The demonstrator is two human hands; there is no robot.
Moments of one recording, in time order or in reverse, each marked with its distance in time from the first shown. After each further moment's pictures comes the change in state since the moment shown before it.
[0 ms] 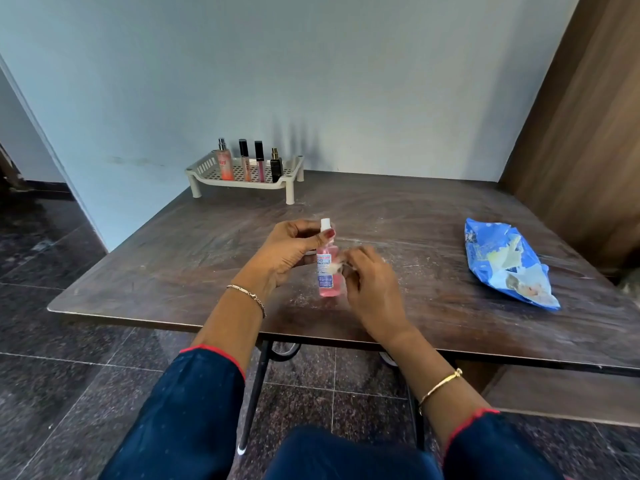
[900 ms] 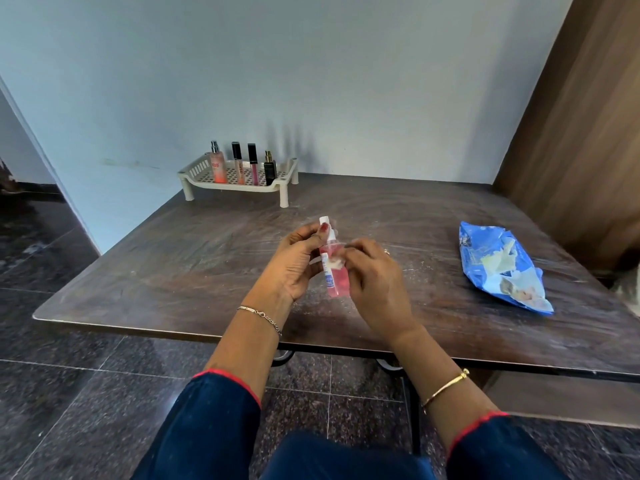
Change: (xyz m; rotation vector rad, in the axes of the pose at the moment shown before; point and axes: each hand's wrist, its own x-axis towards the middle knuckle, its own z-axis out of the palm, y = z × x) left_hand -0.003 -0.008 0.030 -0.377 0.027 -0.041; right_hand 0.010 0.005 -0.017 -0.053 0.044 -0.107
